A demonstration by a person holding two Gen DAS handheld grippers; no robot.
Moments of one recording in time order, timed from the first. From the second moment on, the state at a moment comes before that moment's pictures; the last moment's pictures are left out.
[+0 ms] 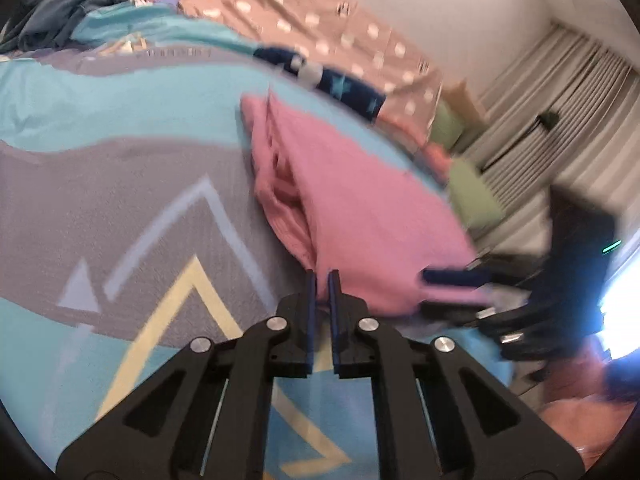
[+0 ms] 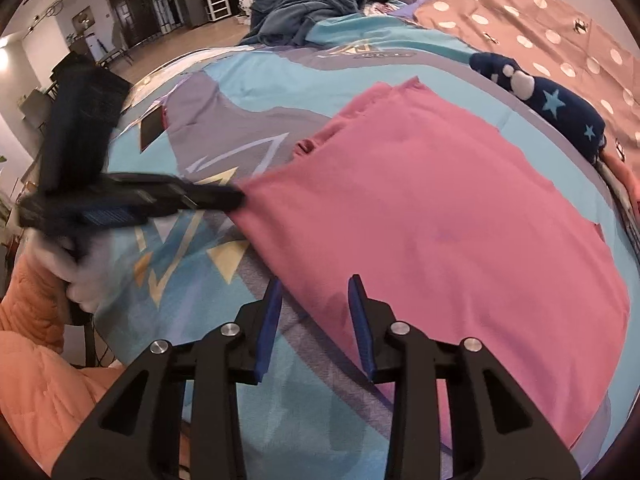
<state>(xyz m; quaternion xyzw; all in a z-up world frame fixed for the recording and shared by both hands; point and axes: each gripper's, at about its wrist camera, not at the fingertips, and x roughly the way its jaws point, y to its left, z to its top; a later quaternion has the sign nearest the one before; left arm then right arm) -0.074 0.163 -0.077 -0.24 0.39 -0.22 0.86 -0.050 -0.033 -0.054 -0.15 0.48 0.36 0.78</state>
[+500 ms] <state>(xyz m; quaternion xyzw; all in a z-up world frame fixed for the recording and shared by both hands) -0.085 0.185 -0.081 -0.18 0.41 -0.11 0.89 -0.080 0.016 -0.073 -0.26 0.42 0.39 0.78</state>
